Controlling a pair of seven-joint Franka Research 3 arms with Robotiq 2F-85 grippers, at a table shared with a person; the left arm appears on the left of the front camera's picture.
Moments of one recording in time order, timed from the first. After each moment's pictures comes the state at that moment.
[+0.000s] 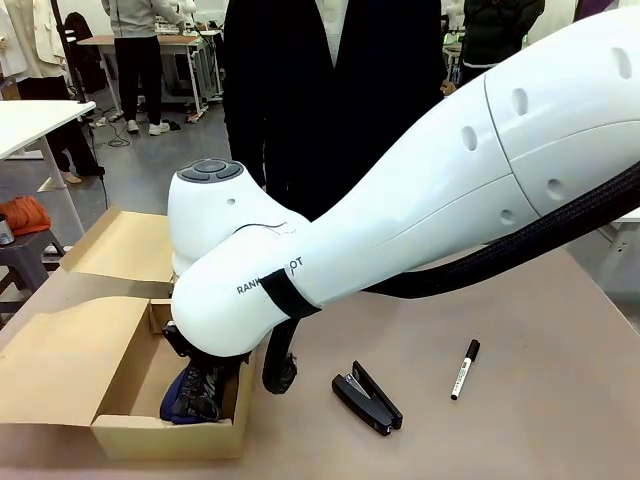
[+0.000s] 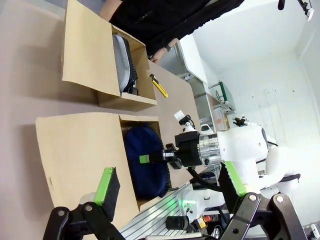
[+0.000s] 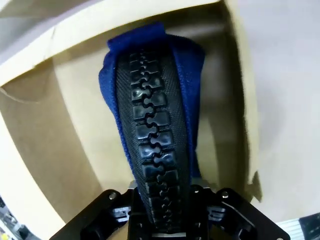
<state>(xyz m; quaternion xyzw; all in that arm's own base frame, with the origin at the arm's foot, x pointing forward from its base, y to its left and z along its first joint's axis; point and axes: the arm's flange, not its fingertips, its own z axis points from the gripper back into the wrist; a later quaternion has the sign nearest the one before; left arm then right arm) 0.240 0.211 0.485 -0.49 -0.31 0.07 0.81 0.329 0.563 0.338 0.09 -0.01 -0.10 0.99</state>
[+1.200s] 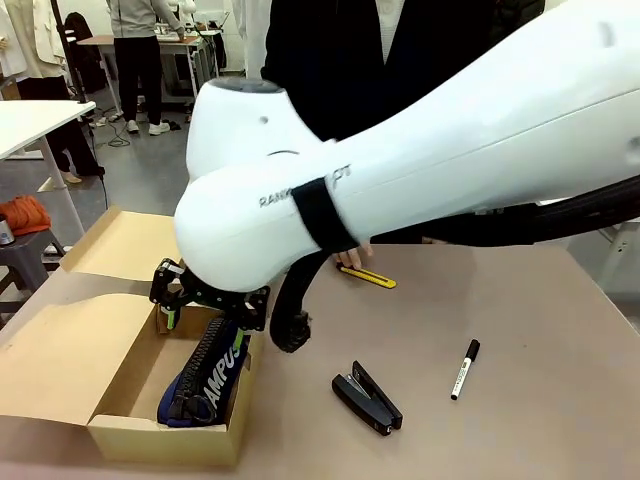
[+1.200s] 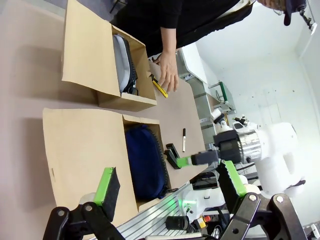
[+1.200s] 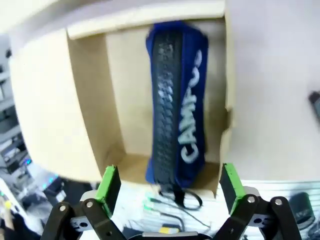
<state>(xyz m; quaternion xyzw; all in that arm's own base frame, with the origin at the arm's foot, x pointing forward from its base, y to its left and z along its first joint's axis) 0.240 0.211 0.486 -0.49 -0.31 0.07 0.81 0.307 0.525 0.436 0.14 0.01 -0.05 0.99</state>
